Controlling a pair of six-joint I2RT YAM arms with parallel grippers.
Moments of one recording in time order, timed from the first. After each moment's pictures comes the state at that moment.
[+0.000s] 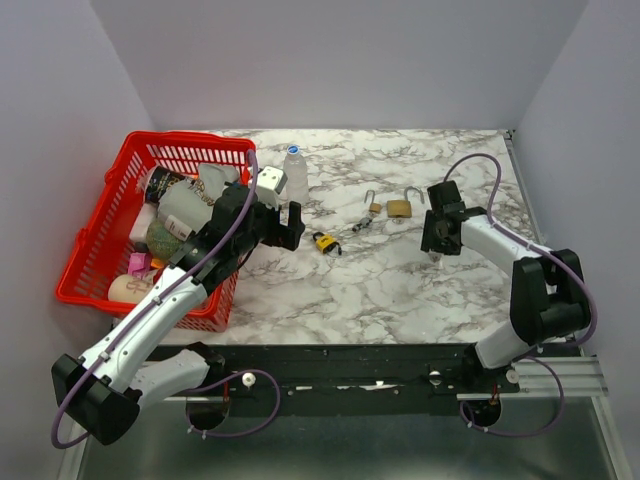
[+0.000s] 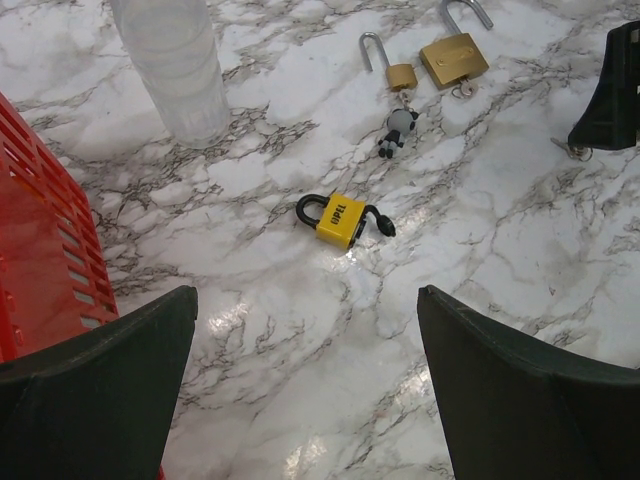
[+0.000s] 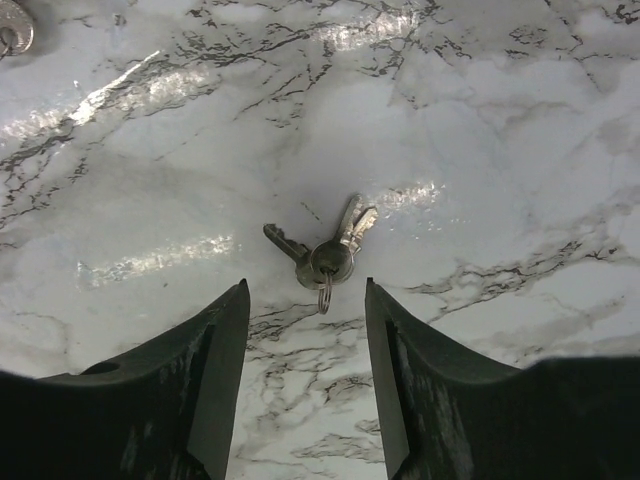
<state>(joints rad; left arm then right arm) -0.57 1.02 0.97 -0.38 -0.02 -0.16 0.24 1.56 0.96 -0.52 0.26 0.37</state>
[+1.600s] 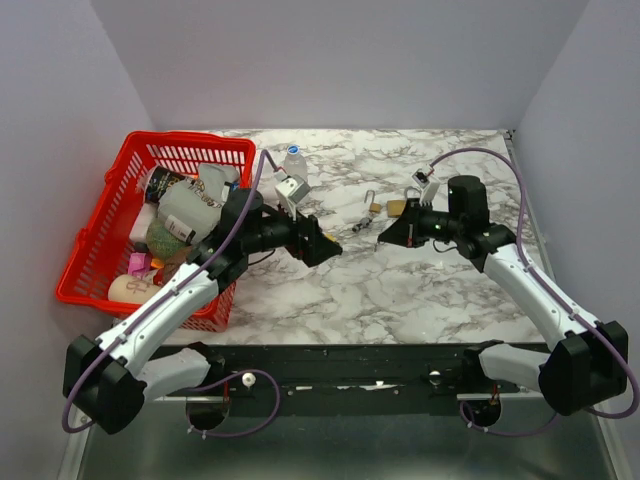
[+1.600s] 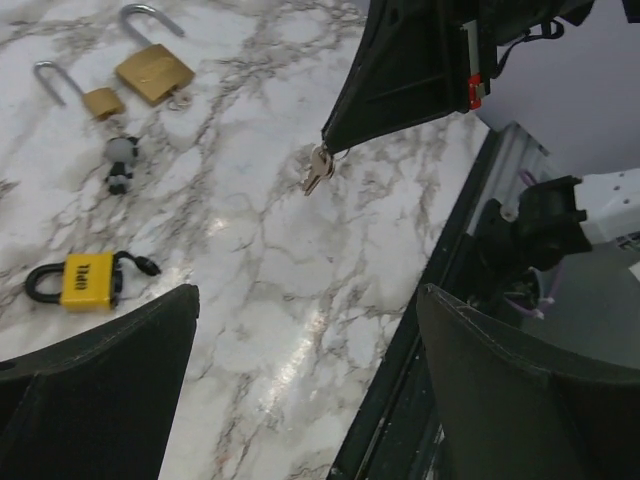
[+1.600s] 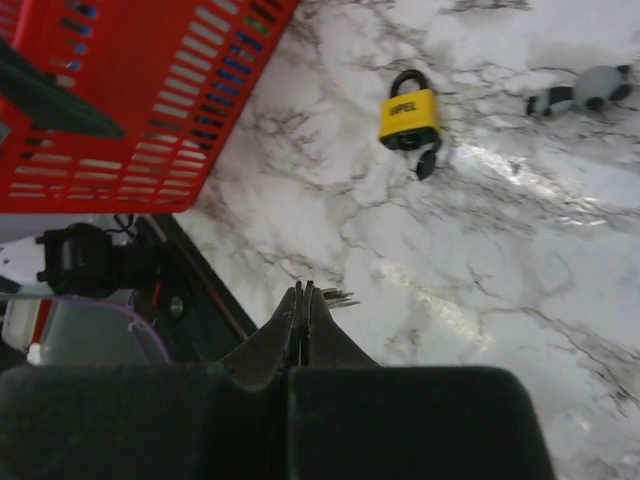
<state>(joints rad) -0.57 1.06 0.87 -0.09 0.54 -0.30 0.30 1.19 0.90 -0.29 -0.66 0.35</state>
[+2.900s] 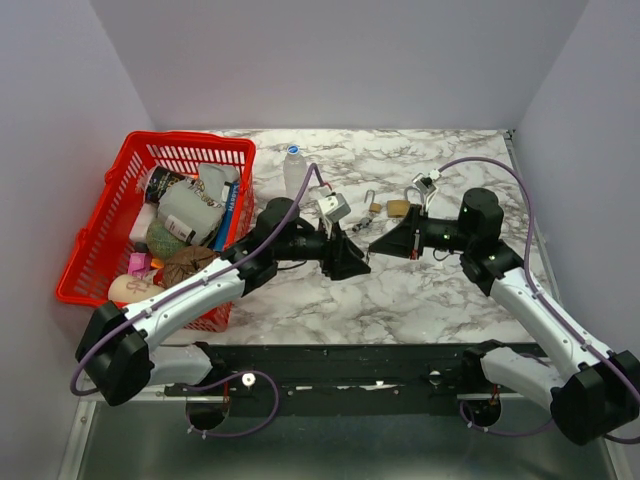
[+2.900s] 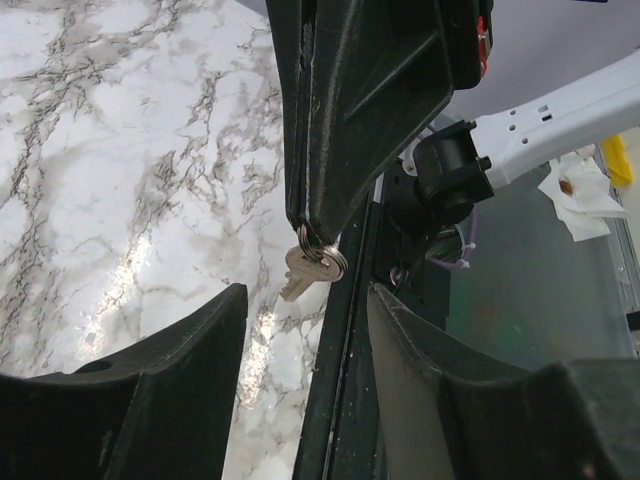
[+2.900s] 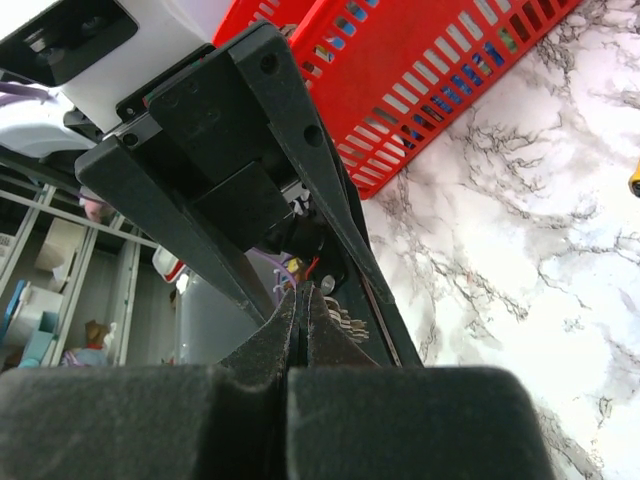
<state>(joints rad) -0.77 1.23 0.87 0.15 0.68 -0.32 0.36 1.03 0.77 0.08 -0.99 0.68</state>
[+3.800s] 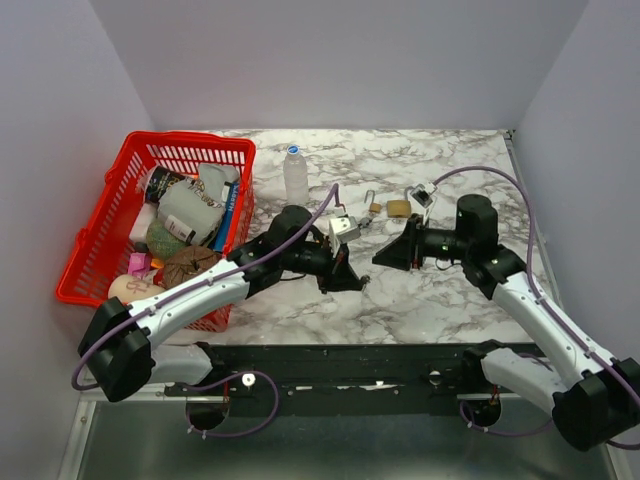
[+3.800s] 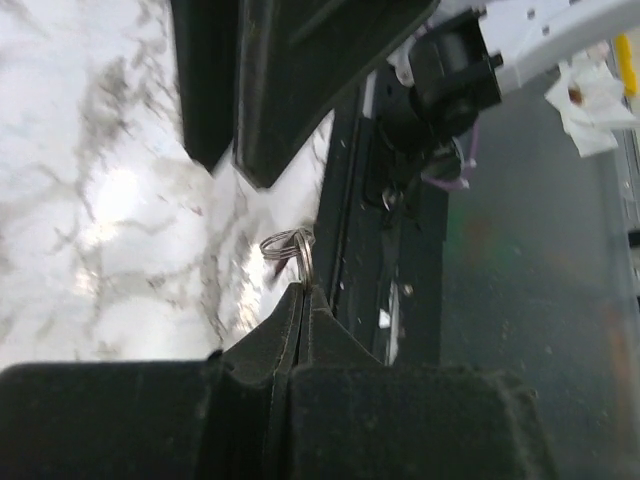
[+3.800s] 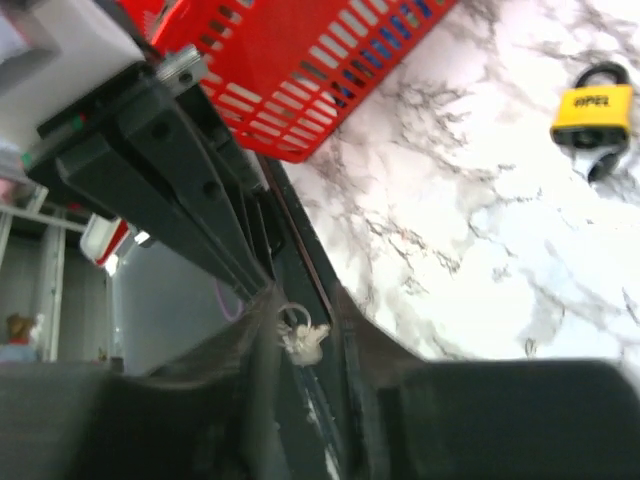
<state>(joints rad) -0.82 1.25 0.88 -0.03 0.71 -0.20 0.37 1.01 0.75 -0.11 -0.92 0.47</state>
